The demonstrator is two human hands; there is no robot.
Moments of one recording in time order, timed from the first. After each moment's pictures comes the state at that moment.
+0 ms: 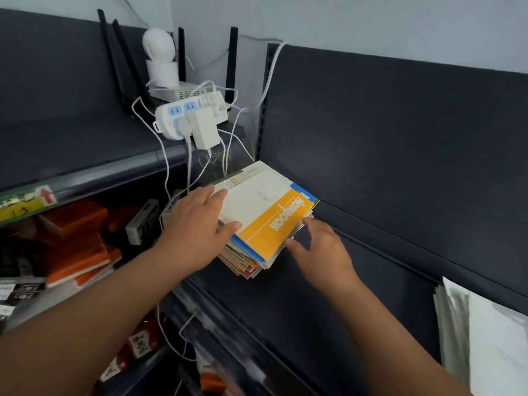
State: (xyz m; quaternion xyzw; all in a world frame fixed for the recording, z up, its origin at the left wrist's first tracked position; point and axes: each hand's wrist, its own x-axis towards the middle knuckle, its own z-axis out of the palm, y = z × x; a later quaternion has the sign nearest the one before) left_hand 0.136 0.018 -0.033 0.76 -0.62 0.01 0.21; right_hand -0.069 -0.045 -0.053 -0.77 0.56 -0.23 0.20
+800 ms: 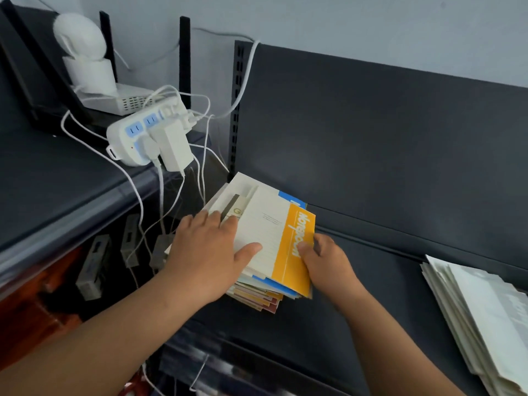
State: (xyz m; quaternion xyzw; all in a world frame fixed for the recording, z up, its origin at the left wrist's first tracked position) left_hand 0.185 -0.029 -0.025 0.65 -0.75 0.06 0.07; right_hand -0.019 -0.052 -0.057 -0.57 0.69 -0.31 0.32
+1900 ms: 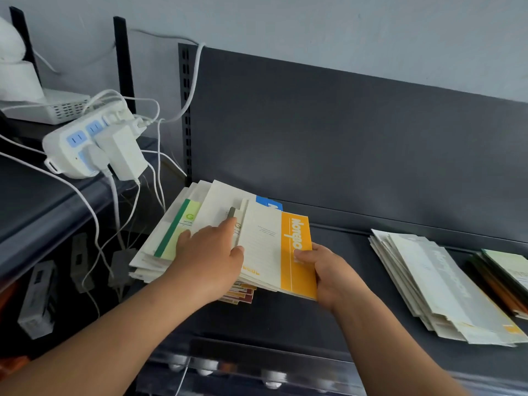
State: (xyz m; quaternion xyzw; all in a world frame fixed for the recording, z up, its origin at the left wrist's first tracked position) left_hand 0.157 -0.014 -0.008 0.59 -0.78 -0.15 0.15; right_hand -0.041 -0.014 -0.053 -0.23 0.65 -0.48 0.54
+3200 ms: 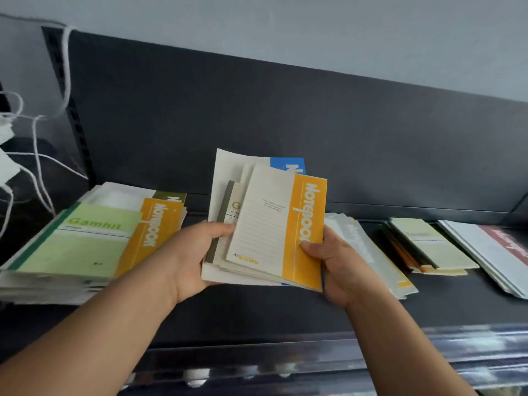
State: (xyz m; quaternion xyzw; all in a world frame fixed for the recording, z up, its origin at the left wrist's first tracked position) left_hand 0.031 0.008 0.000 0.42 -0.42 -0.74 0.31; right_hand -0.181 0.068 -0.040 -0.31 0.52 -0.59 0.54
